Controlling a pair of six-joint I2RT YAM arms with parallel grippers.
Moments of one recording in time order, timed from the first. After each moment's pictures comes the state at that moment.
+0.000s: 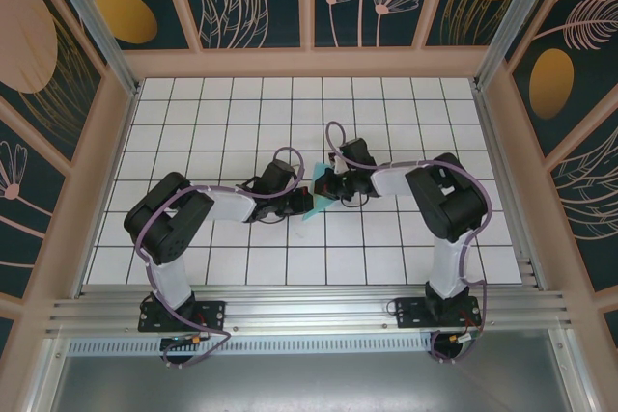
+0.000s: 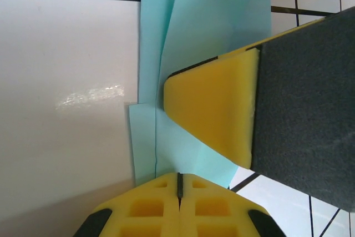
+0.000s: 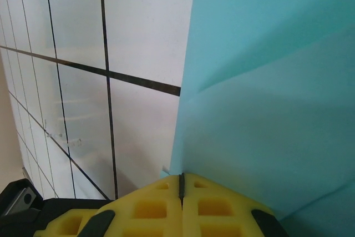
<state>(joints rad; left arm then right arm) -0.69 1.84 0.81 0.19 0.32 -0.77 0.54 1.93 0.96 0.06 -0.56 0.73</state>
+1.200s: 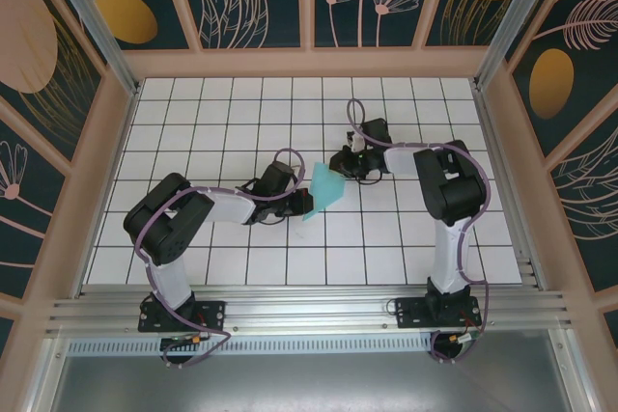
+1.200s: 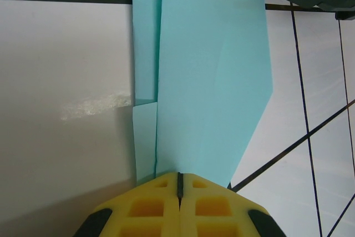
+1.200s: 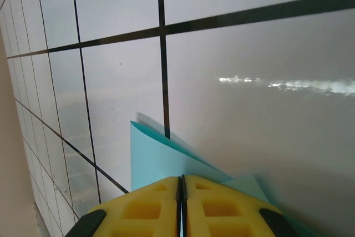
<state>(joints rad) -0.69 1.84 0.79 0.22 0.30 -0.74 0.35 2.05 1.15 -0.05 -0.63 0.64</state>
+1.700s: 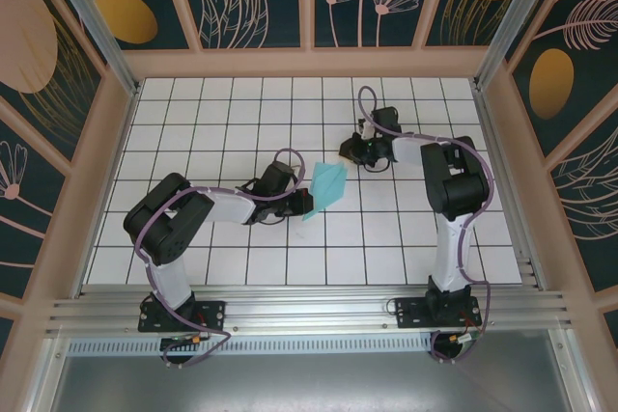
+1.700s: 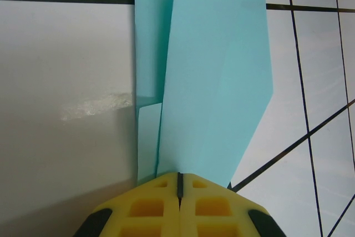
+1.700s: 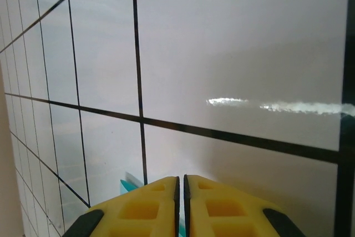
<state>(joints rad) -0.69 1.84 0.79 0.22 0.30 -0.73 0.28 2.08 1.26 -0.10 -0.60 0.60</state>
